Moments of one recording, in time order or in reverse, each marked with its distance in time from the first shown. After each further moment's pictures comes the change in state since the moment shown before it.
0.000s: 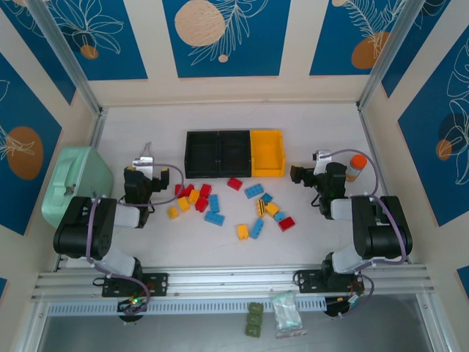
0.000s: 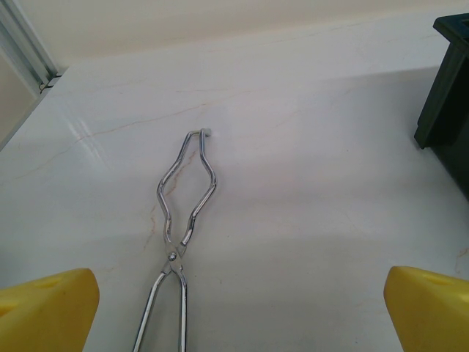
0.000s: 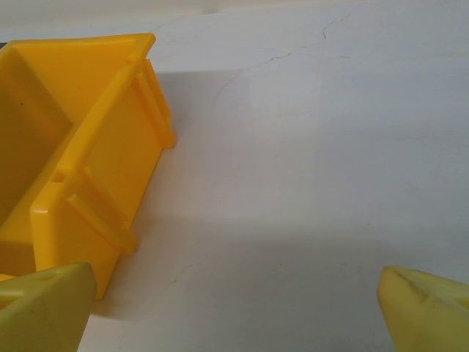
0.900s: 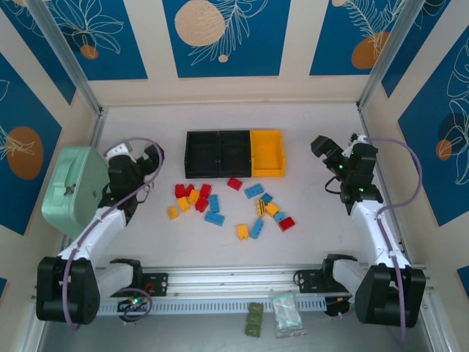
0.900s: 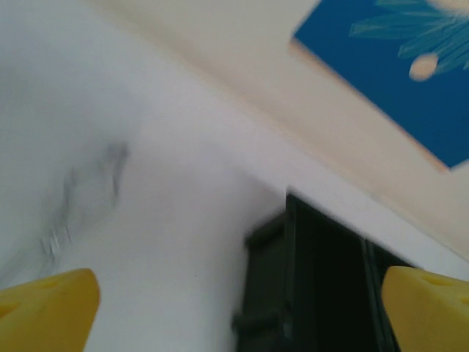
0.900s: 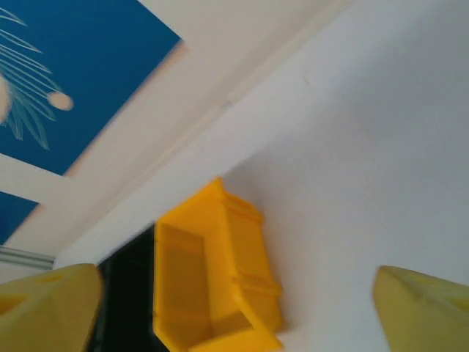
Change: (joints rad) left arm -0.003 -0.462 0.192 -0.670 0.156 -0.758; right arm -0.122 -0.475 0.302 -0.799 -0.104 0.657
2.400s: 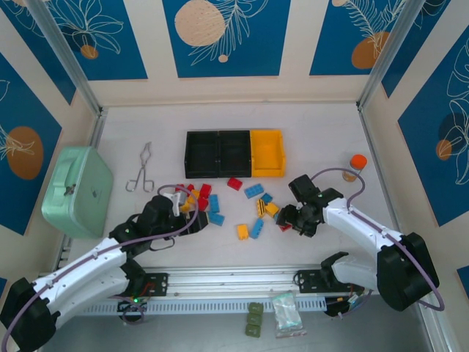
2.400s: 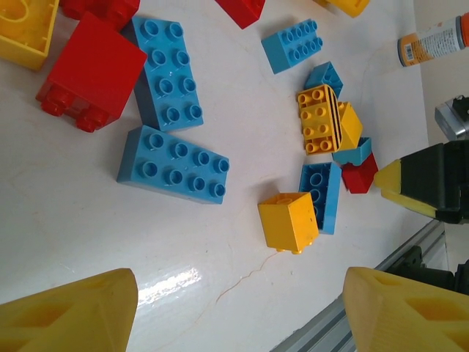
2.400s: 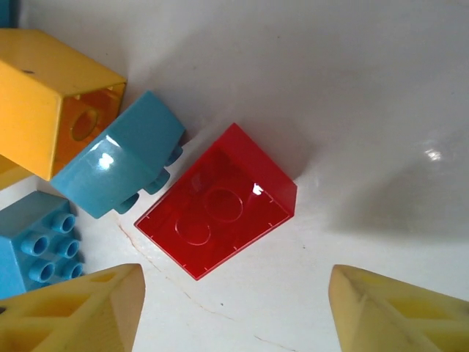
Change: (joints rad) left arm -0.627 -0.330 -0.157 -0.483 0.201 -0.206; right arm 0.592 0.120 -0.077 -0.727 0.140 0.084
